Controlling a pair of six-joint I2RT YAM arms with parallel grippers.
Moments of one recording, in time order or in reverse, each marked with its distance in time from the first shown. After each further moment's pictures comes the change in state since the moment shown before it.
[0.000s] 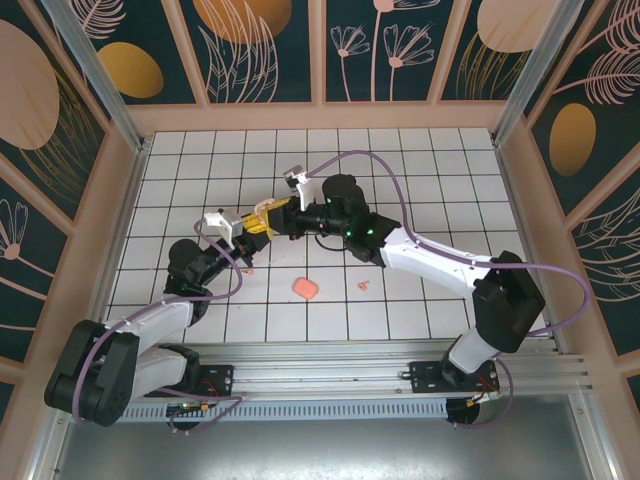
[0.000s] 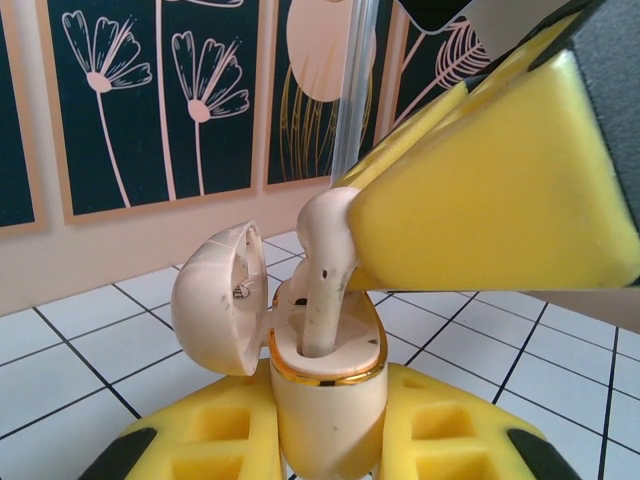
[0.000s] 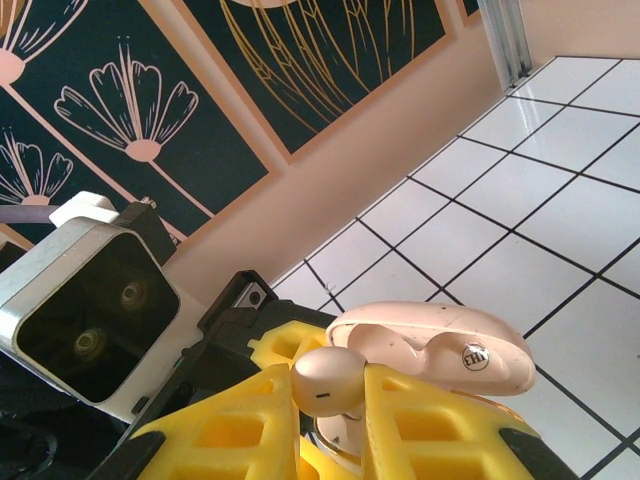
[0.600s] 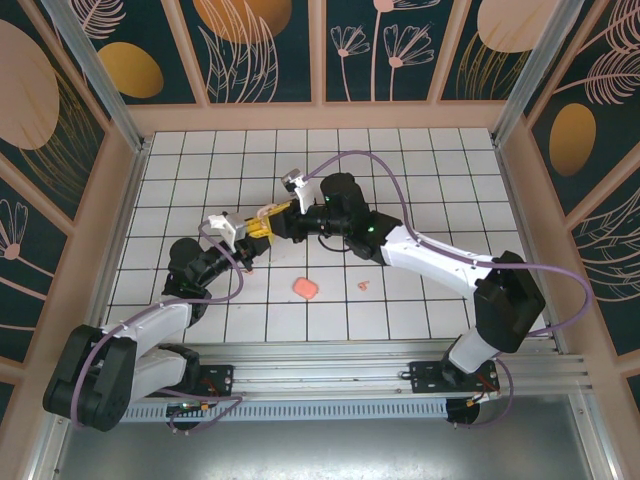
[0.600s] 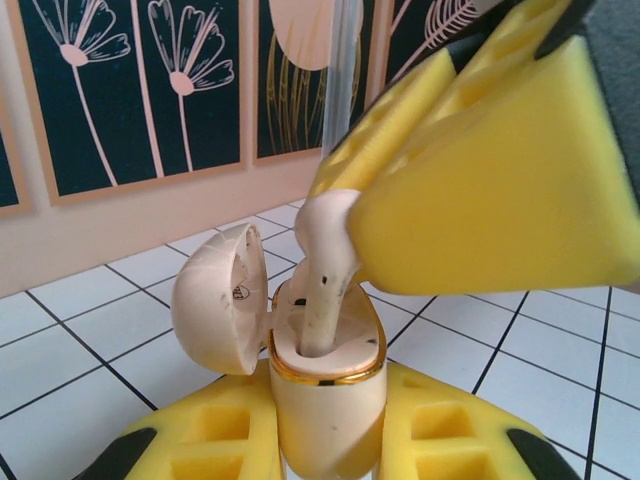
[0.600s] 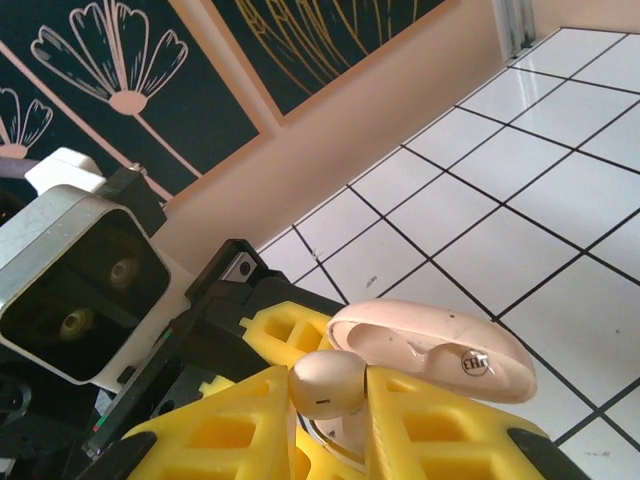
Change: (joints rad) left arm 0.000 -0.026 0.000 -0.089 0.046 0.072; right arm -0.012 0.000 0.027 -0.112 -0.037 -0.104
